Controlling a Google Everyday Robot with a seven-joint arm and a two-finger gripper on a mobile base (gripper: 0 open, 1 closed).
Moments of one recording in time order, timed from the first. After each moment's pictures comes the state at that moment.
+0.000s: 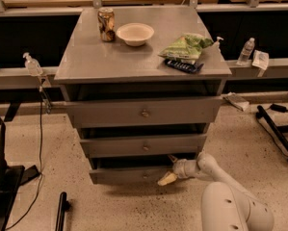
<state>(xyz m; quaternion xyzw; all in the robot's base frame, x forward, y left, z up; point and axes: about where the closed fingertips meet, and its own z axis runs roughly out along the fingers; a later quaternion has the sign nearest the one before) 0.694 -0.133 0.186 -0.48 0.75 0.27 0.37</state>
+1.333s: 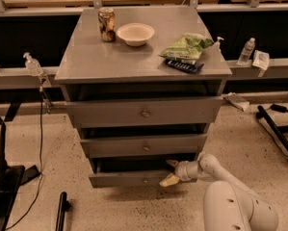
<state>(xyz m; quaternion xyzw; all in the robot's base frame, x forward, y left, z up) 0.672 -0.141 0.185 -0.50 0.74 0.28 0.34</state>
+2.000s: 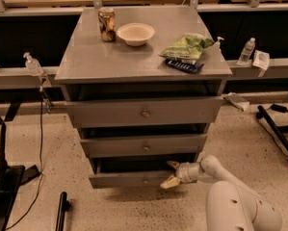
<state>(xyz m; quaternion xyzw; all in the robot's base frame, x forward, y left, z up) 0.661 -0.142 0.186 -0.50 0.74 0.29 0.34</state>
